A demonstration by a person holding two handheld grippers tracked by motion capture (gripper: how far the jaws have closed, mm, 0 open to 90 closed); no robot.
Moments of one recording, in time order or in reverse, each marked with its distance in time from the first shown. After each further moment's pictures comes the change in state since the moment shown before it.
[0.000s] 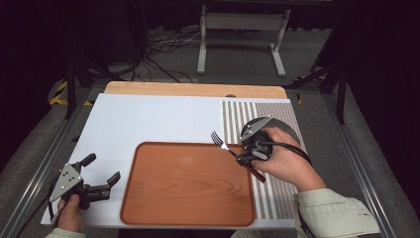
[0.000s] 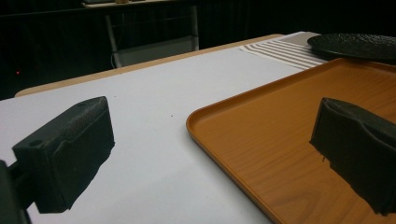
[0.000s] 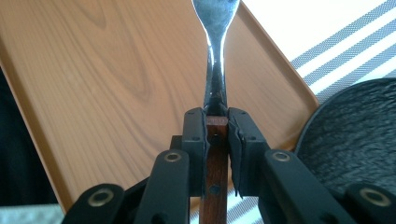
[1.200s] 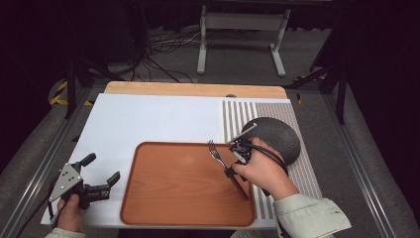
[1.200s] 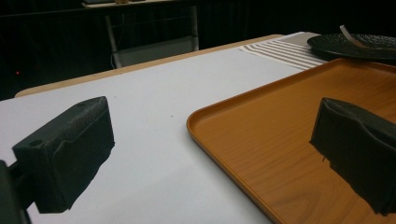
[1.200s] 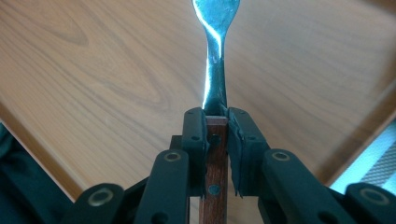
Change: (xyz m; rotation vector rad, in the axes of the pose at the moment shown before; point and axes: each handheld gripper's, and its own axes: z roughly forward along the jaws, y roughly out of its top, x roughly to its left) left arm 0.000 0.000 0.000 -0.007 0.000 0.000; right arm 0.014 0.004 0.055 0.141 0.056 0.429
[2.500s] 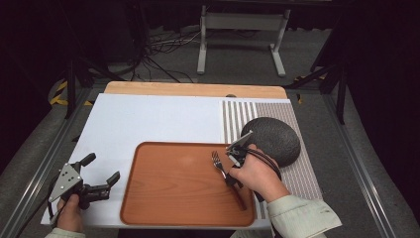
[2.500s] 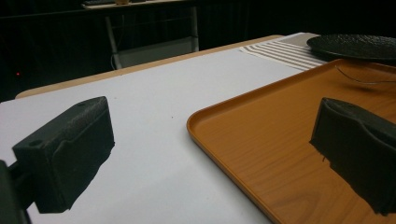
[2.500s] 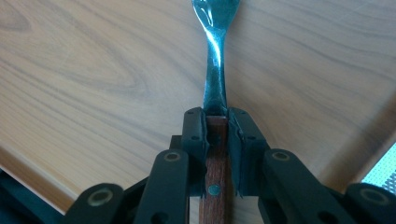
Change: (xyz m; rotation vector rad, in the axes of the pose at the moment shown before) left arm 0.000 0.001 -0.001 0.000 -0.001 0.000; right arm -0.005 -0.005 0.032 0.141 -0.026 0.181
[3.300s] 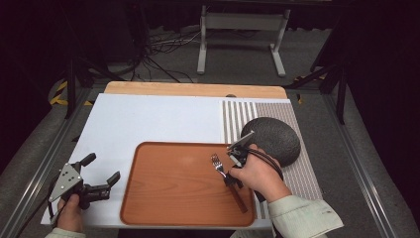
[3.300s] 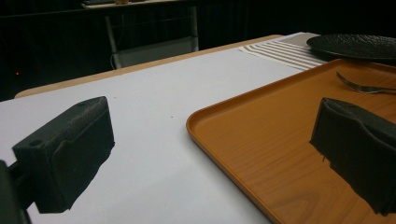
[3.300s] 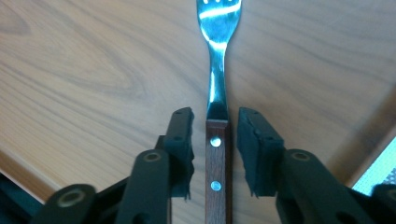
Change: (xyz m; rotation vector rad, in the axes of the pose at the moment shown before) left arm 0.000 0.000 0.000 -0.002 0.001 -0.003; right arm -0.002 -0.002 -0.002 -0.028 0.006 -0.005
